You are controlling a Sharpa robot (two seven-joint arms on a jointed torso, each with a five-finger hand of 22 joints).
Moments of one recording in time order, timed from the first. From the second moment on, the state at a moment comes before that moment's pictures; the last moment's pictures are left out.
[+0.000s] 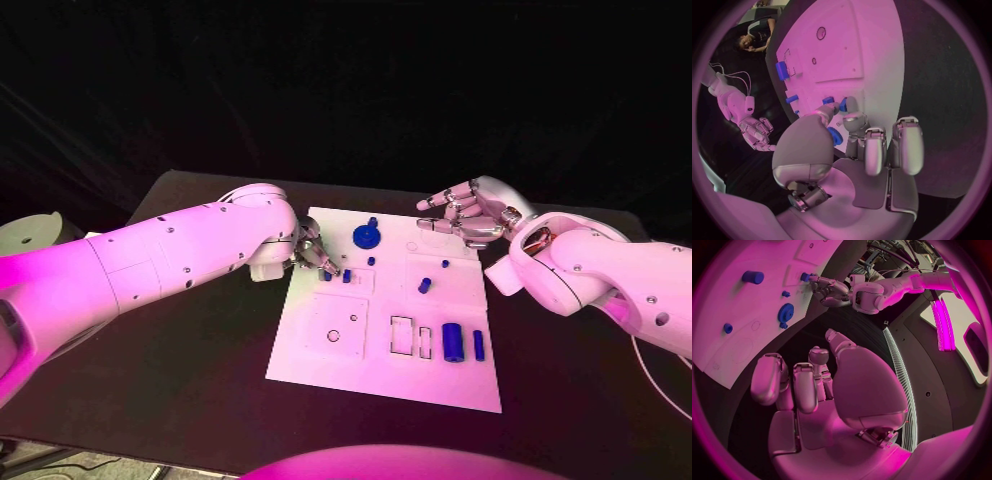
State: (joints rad) left arm 1.26 -0.54 -0.04 1.23 -1.07 0.27 -0.63; left_hand 1.03 -0.17 0.32 0.16 0.49 1.03 0.01 0.58 0.49 1.39 -0.05 1.04 0.91 1.46 -0.10 1.57 1.31 0.04 1.47 0.01 1.46 1.31; right arm 1.16 -0.93 0.02 1.63 -0.79 -0.41 0.02; right_hand 1.35 -0.13 0.22 0.12 0.24 0.99 0.14 0.07 0.07 1.22 0.06 0.95 1.04 1.47 -0.02 1.41 1.31 0.08 1.38 0.08 1.30 1.13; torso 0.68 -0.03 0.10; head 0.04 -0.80
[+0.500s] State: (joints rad) left arm 1.25 -0.58 -0.04 1.26 -1.06 0.23 -0.63; left_hand 1.06 -0.14 0.17 0.24 0.28 1.05 0.01 0.57 0.49 1.40 -0.06 1.05 0.93 1.46 -0.10 1.57 1.31 0.04 1.47 0.01 1.47 1.31; right arm 1.16 -0.93 0.02 1.63 -0.79 -0.41 0.02; right_hand 1.35 -0.13 0.22 0.12 0.25 0.99 0.14 0.07 0.07 1.22 0.06 0.95 1.04 1.47 -0.02 1.41 1.31 0.08 1.38 0.08 1.30 1.13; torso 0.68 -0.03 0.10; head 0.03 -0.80
